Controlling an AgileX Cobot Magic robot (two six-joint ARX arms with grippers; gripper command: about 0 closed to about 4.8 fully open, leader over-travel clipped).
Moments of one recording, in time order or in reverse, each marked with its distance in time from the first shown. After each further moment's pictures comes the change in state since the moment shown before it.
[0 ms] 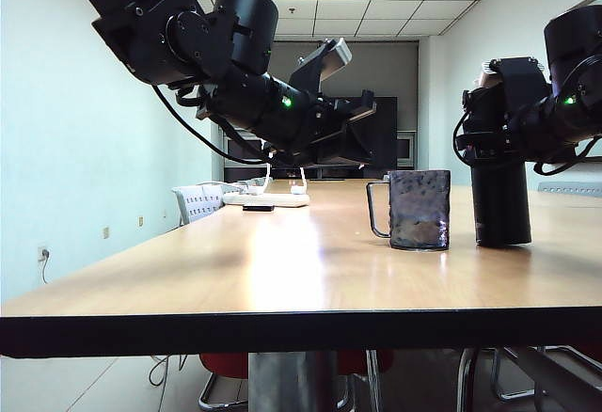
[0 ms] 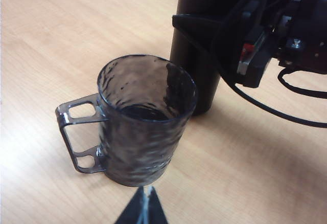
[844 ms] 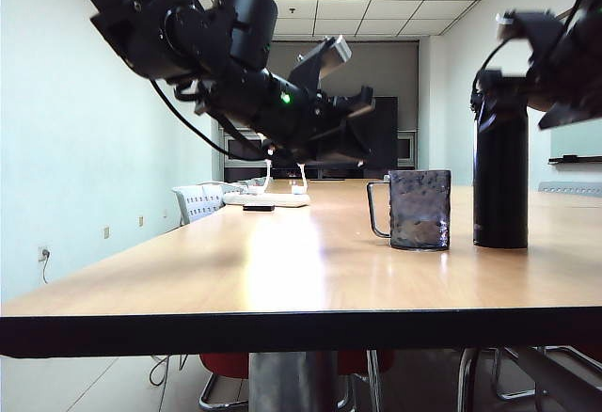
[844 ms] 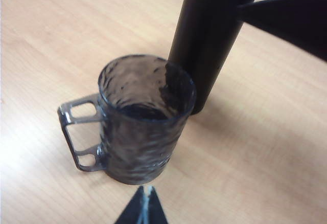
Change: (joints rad) left arm 0.000 -0.019 -0.002 -0.023 0.000 0.000; right arm -0.008 -0.328 0.004 -0.569 -0.036 0.001
